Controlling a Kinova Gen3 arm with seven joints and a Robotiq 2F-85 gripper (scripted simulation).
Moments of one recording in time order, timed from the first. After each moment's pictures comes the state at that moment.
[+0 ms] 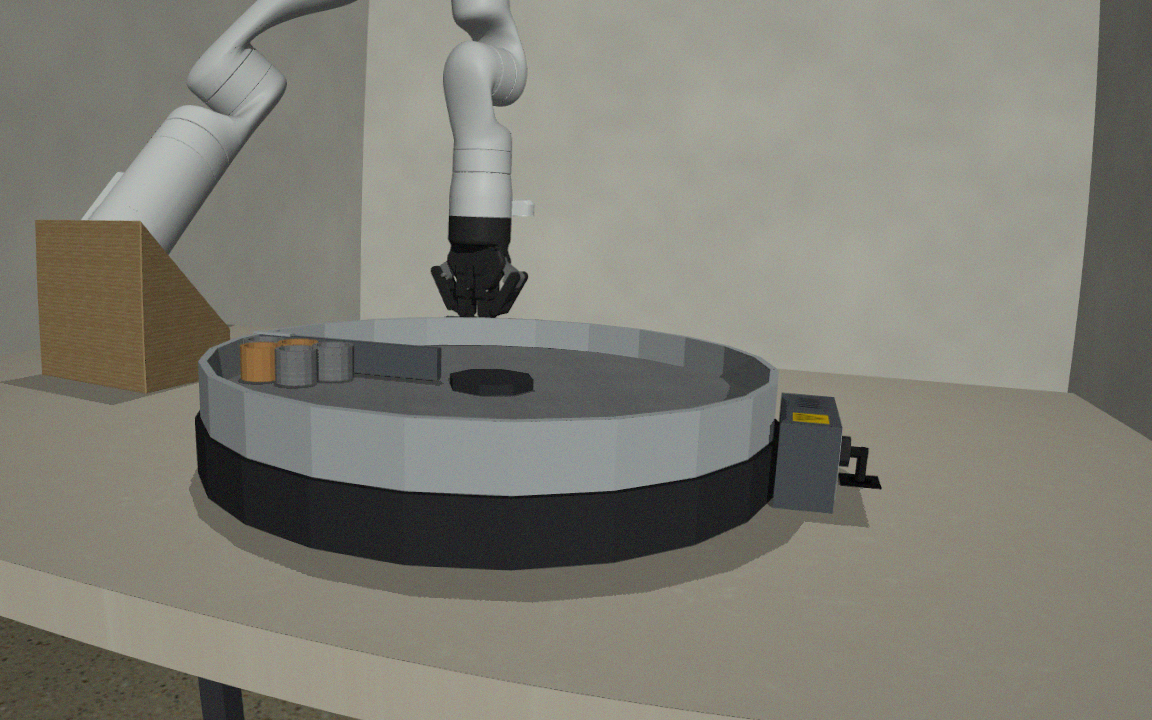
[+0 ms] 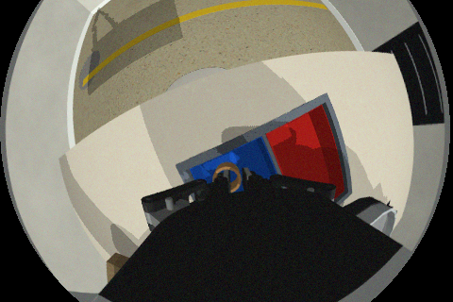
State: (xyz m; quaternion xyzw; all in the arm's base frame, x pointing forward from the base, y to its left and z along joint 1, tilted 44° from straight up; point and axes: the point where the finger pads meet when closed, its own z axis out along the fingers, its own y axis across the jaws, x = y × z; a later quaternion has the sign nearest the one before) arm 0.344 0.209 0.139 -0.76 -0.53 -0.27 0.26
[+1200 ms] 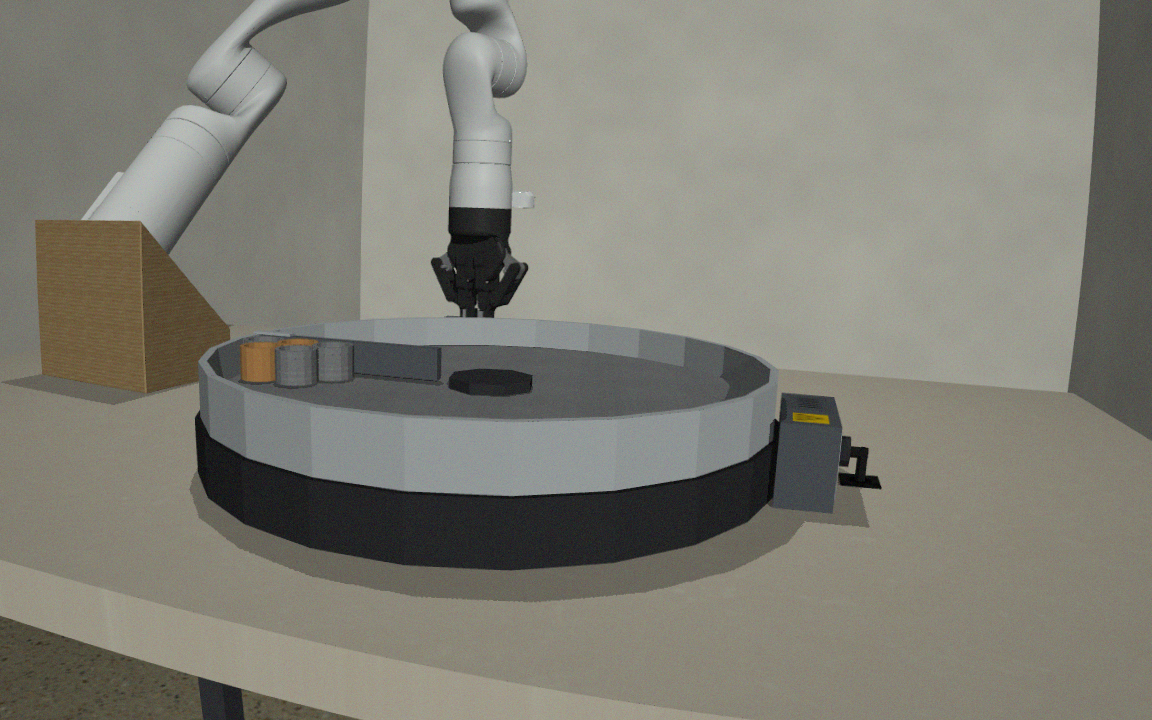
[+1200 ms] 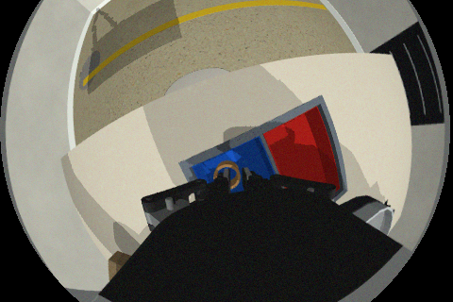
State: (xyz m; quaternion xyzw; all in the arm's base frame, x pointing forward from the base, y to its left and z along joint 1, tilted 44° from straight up) arm 0.342 0.202 0.146 -0.77 -0.53 -0.27 0.25
